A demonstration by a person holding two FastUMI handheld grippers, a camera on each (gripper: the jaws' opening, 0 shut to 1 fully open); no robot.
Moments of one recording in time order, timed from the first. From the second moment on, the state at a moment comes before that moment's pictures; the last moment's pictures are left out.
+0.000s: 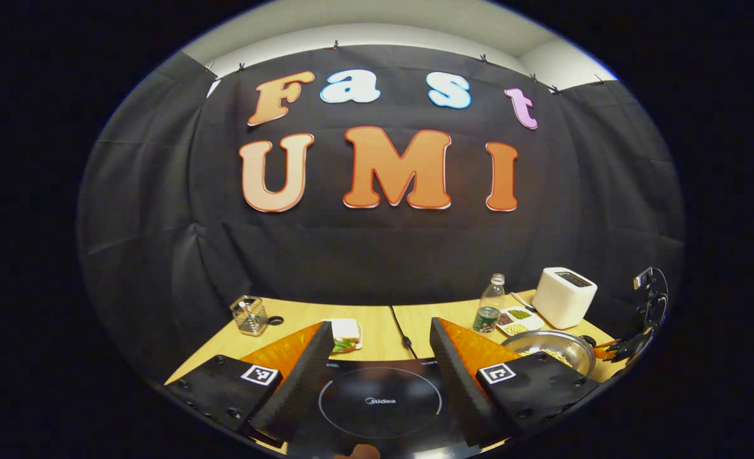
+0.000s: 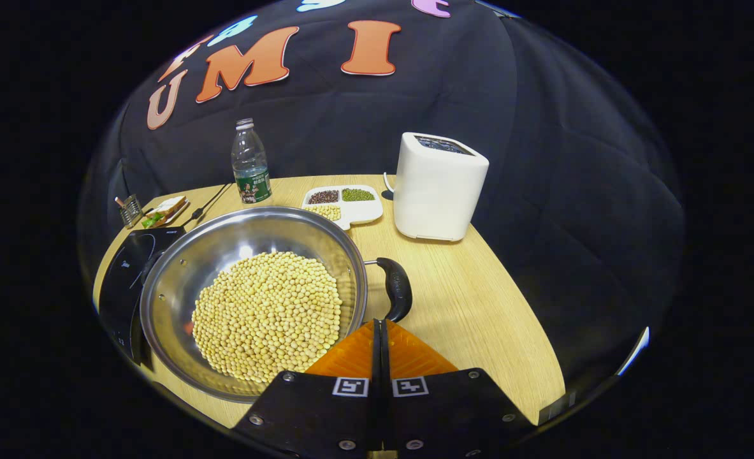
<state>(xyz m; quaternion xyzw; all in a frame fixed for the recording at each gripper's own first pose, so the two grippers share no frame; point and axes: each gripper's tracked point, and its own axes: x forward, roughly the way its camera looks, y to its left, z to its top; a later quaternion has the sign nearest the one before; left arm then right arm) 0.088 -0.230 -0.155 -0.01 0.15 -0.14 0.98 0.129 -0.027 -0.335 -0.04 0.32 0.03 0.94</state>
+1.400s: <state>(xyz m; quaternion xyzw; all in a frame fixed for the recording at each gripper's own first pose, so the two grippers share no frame) 0.047 -0.406 -0.335 -0.03 0.32 -0.21 0.92 0.173 -0.020 -0.310 0.00 0.26 0.05 0.96</state>
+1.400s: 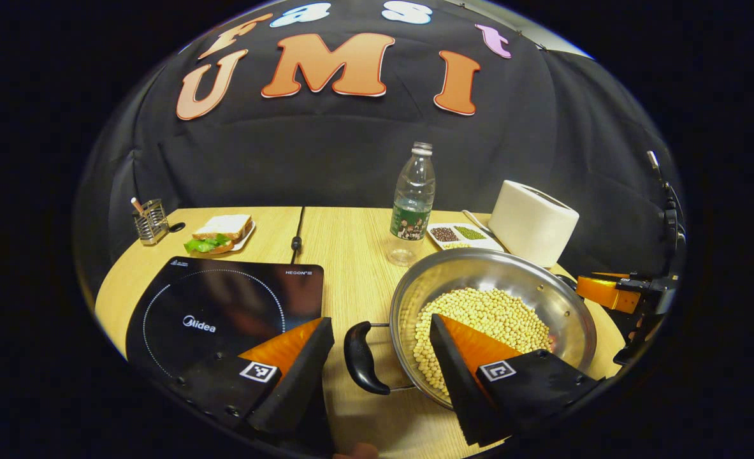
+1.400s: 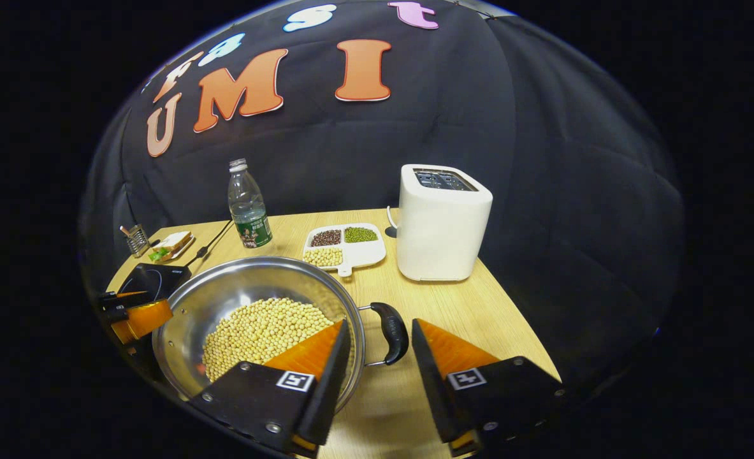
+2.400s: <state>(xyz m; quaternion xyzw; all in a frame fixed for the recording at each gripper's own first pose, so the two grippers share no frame) 0.054 -0.418 -0.370 -0.01 0.38 -0.19 0.91 0.191 -0.011 -0.363 0.03 0.34 0.07 0.94</state>
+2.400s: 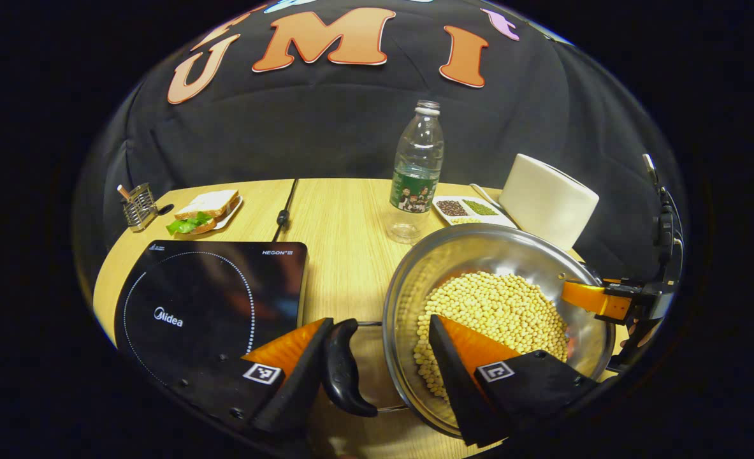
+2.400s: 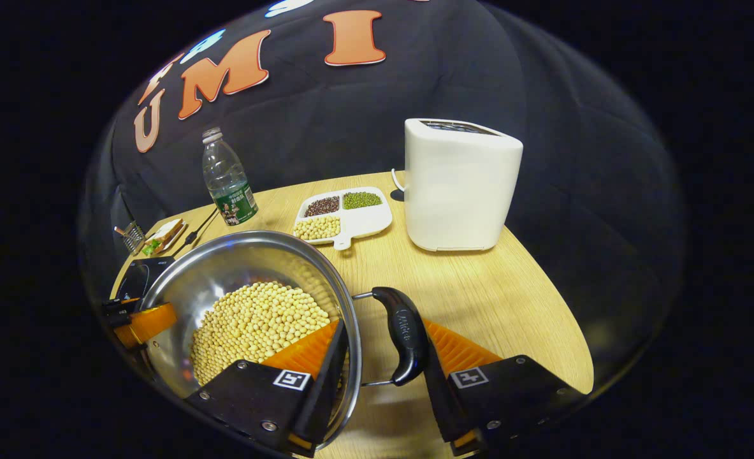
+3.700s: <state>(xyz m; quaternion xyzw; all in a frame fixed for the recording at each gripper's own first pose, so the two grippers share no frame) 0.055 -0.328 -0.260 -0.04 0.34 -0.19 0.92 0.123 0.052 -0.239 0.06 0.26 0.05 0.96</state>
